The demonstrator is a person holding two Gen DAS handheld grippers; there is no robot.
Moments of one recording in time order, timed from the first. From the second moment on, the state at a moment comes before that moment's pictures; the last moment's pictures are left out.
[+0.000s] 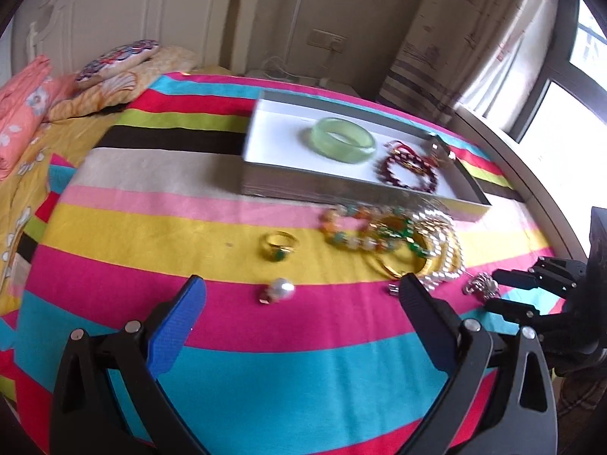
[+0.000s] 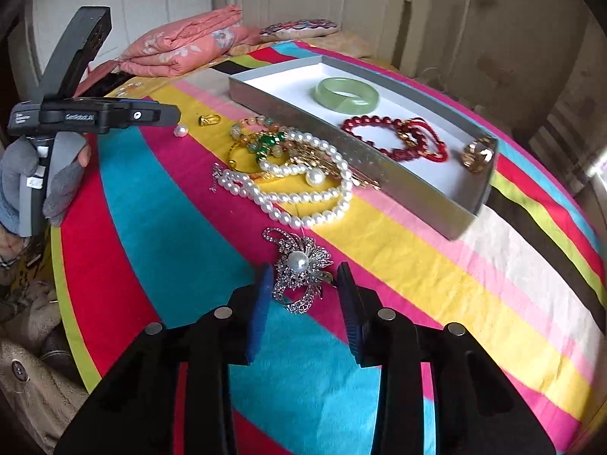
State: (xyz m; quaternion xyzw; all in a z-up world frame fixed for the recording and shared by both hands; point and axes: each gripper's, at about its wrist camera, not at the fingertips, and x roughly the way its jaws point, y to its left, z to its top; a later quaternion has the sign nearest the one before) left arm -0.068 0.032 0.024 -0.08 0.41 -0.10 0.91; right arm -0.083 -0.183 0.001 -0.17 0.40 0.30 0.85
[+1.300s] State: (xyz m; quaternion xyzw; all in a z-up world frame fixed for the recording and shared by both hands) left arm -0.032 -0.066 0.019 -0.05 0.44 -0.15 0.89; right arm -0.096 -0.190 -0.001 -0.11 0.40 0.24 0.88
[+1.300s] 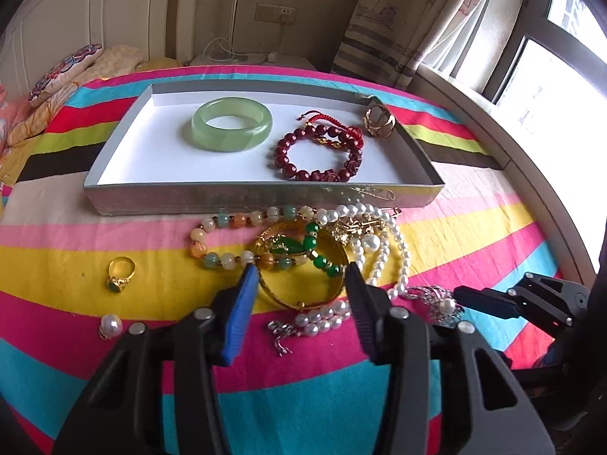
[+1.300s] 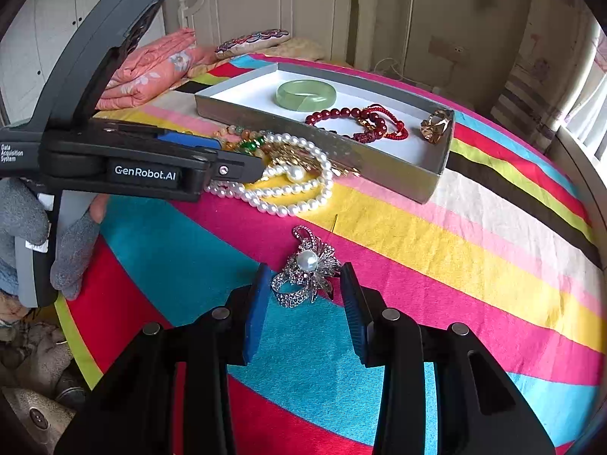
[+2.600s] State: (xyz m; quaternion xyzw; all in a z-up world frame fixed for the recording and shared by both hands) left arm -0.008 -0.128 0.064 0.17 0.42 -0.30 0.84; right arm -0.094 -0.206 0.002 -0.06 0.40 0.24 0.88
